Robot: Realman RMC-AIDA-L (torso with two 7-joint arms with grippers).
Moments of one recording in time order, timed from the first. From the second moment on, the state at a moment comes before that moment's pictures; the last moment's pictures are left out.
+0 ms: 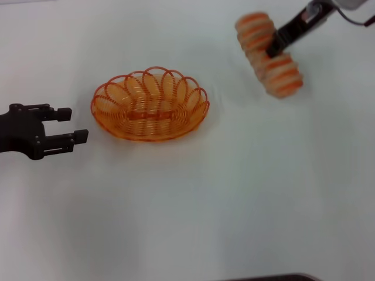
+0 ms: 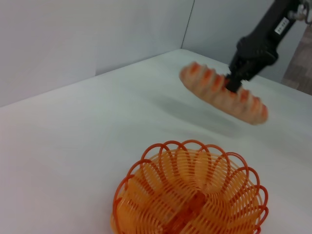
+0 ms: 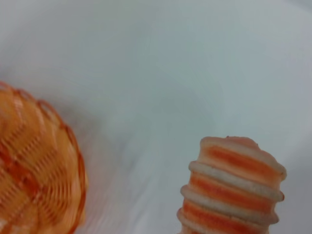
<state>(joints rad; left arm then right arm) -0.42 -2.09 0.63 0.90 2.20 1.63 -1.48 0.99 2.05 -0.90 -0.88 -2.84 -1.48 2.50</state>
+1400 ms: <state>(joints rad) -0.40 -2.09 0.62 0.92 2.20 1.68 -1.50 1.23 2.10 -1.22 -0.71 -2.54 -1.44 1.82</state>
